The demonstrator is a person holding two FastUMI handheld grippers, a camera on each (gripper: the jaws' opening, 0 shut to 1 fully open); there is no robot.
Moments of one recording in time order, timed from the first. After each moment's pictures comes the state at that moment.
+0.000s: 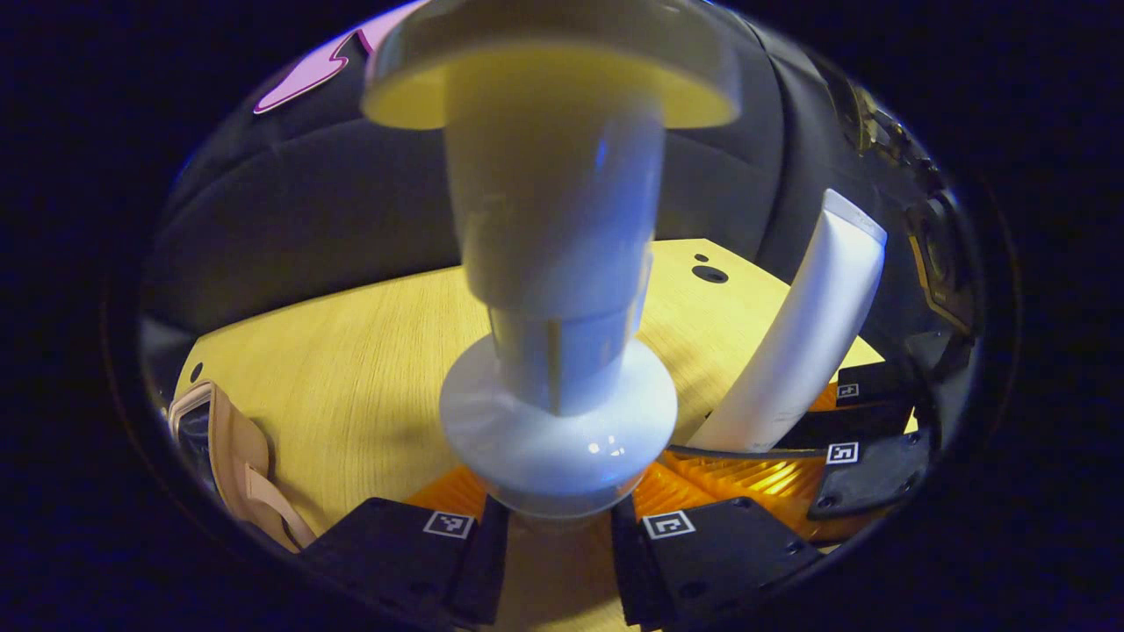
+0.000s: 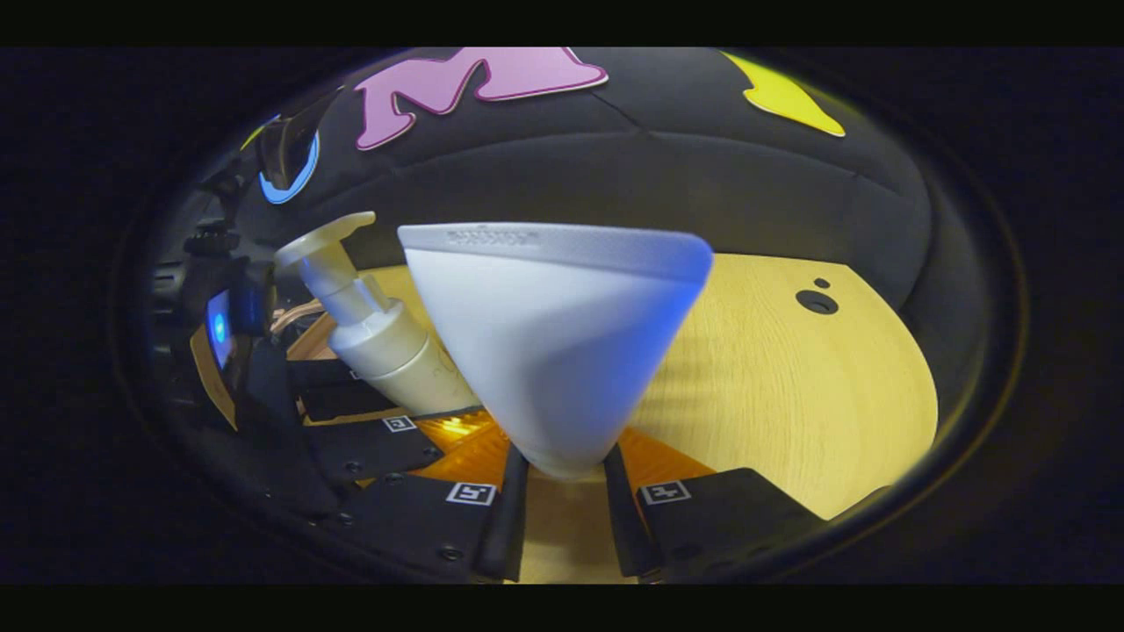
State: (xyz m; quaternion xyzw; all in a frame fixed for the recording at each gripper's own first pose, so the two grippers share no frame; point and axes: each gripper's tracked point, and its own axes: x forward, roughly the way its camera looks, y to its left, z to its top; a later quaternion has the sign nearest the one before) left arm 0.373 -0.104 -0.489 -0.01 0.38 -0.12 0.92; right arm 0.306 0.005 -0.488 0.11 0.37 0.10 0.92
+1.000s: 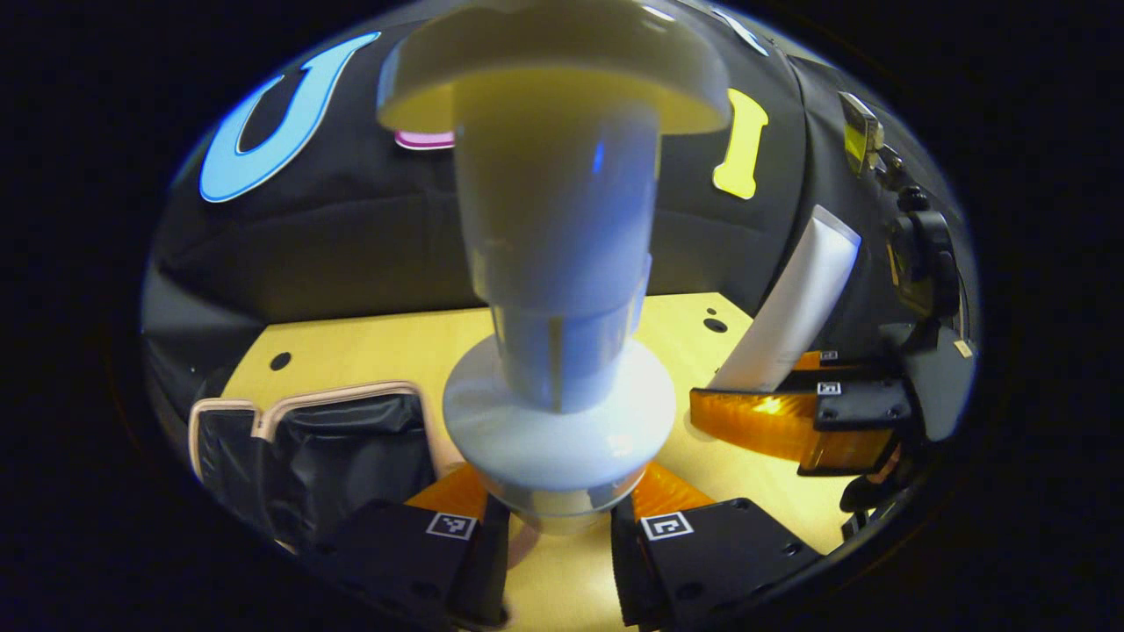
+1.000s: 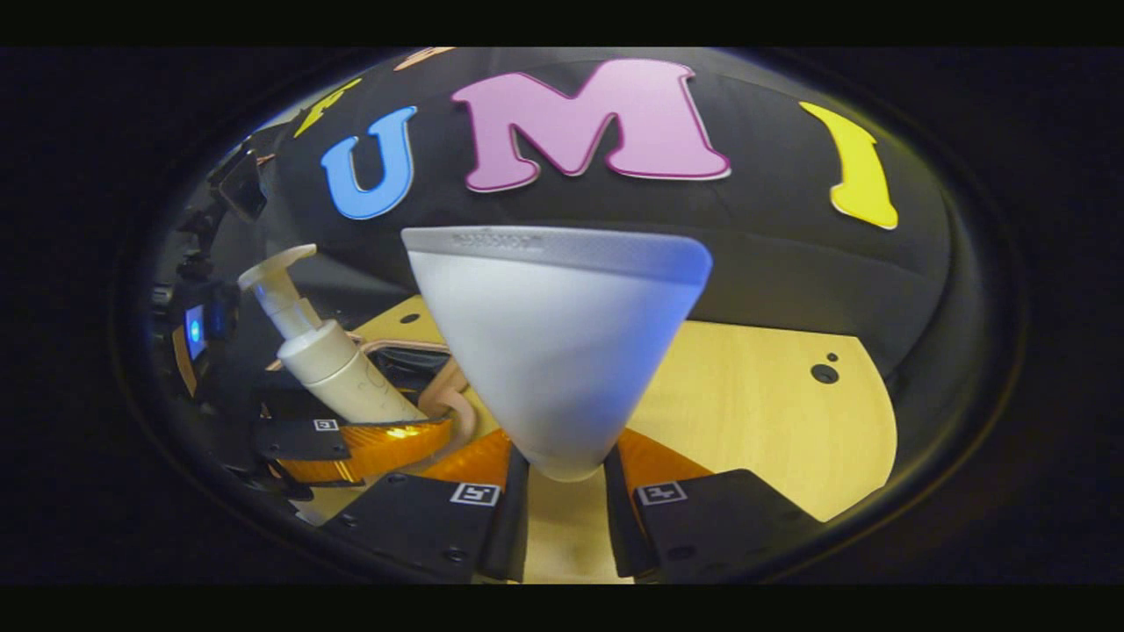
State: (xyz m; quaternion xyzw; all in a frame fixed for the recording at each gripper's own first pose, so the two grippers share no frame) left arm 0.268 0.048 -0.340 -0.04 0.36 -0.08 0.93; right arm 0.281 0.109 -0.330 0.08 0.30 0.17 0.93
